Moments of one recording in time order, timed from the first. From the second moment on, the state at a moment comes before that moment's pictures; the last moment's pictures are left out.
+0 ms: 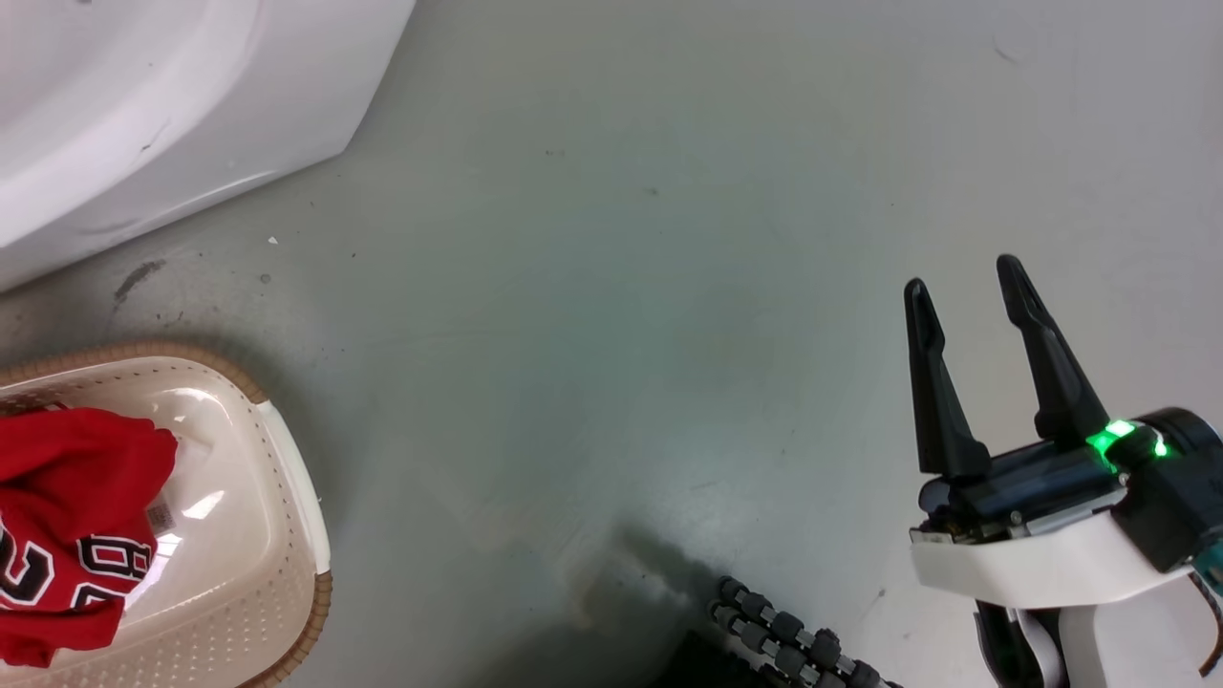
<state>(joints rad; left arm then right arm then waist) -1.42 0.78 -0.25 0.80 -0.31 -0.10 0.60 -0.13 -0.05 0.13 -0.18 0.16 0.13 -0.26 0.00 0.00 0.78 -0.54</state>
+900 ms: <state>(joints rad) -1.00 0.52 -0.29 0.76 -0.50 -0.13 0.04 -0.12 -0.05 0.01 -0.11 0.00 0.13 -0.26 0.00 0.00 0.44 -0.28</state>
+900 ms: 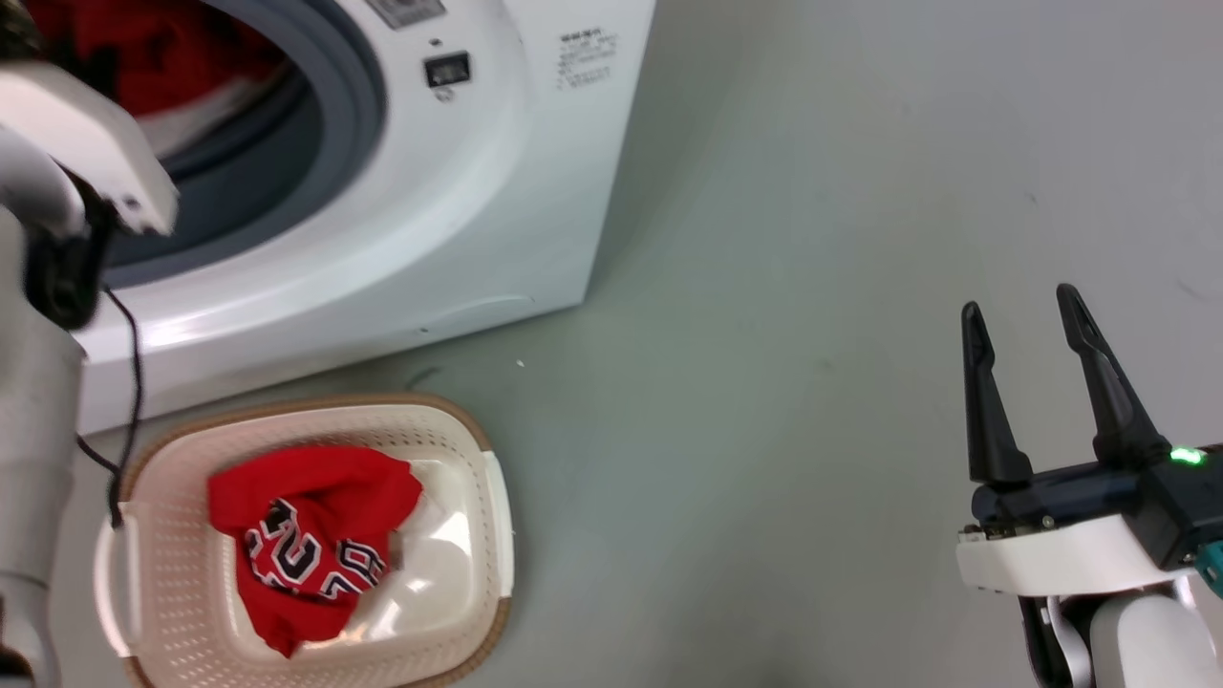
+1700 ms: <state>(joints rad) -0.41 0.46 -0.27 0.12 -0.57 0.05 -0.10 -0.02 -0.05 -0.07 -0.08 -0.04 0.13 -0.26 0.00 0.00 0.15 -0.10</state>
